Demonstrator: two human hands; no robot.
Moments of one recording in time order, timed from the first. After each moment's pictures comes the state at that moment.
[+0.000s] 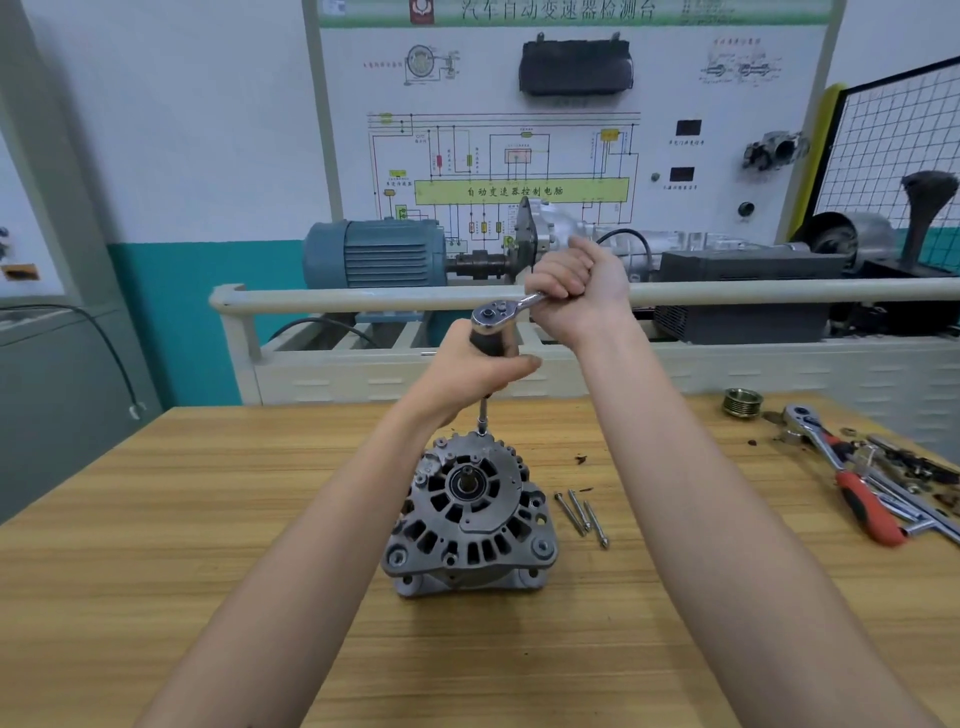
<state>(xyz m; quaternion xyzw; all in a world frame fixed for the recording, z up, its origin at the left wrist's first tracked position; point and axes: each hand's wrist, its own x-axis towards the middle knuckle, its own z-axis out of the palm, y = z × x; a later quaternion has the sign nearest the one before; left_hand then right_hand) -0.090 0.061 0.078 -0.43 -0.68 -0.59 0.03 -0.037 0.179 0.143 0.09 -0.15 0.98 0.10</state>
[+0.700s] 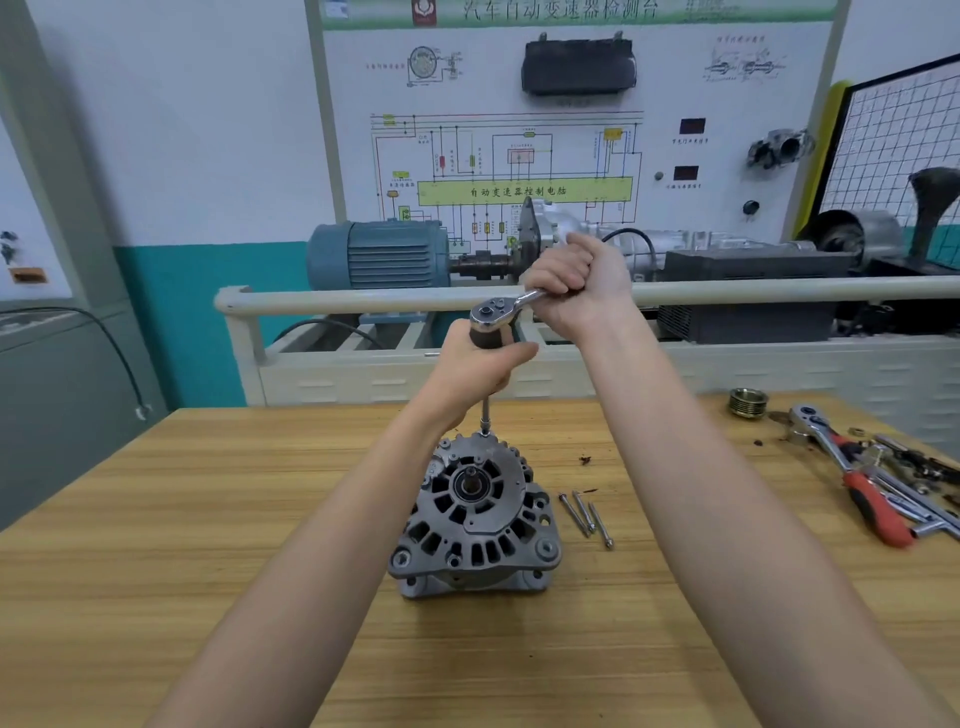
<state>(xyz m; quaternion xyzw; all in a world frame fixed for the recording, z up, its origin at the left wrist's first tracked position) -0.091 0.067 0.078 -0.38 -0.66 -0.65 0.01 -0.039 0.179 0.148 0.08 -0.17 0.98 0.09</state>
